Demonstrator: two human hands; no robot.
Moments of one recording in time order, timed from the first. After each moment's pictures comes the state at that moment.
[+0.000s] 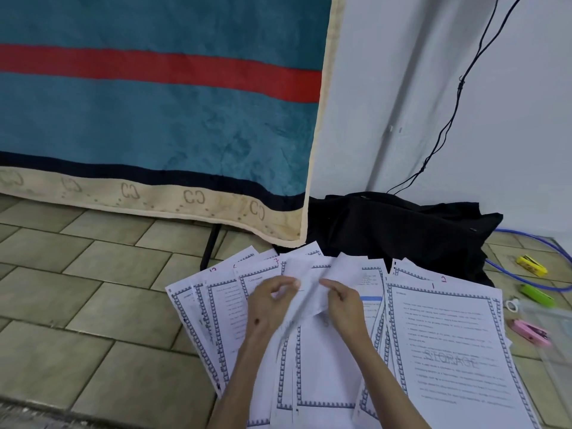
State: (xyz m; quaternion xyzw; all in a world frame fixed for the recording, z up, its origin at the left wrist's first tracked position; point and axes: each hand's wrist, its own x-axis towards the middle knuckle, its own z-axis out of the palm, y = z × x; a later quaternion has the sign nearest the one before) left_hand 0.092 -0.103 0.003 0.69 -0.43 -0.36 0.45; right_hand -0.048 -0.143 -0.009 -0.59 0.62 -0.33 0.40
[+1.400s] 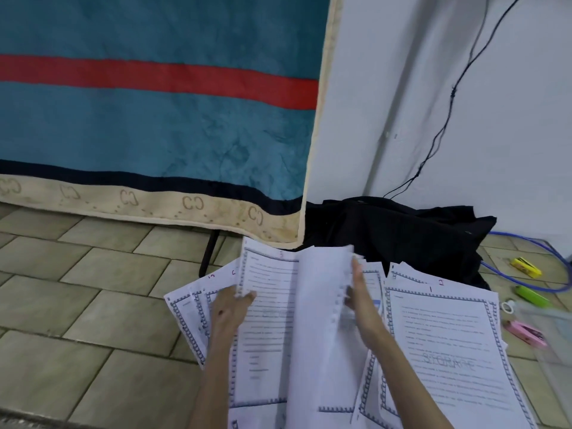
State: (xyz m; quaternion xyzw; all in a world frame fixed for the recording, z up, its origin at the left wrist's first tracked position) left_hand 0.145 -0.103 0.015 0.80 -0.34 -0.37 0.34; right_hand -0.076 -0.144 0.009 -0.51 0.54 -0.37 0.56
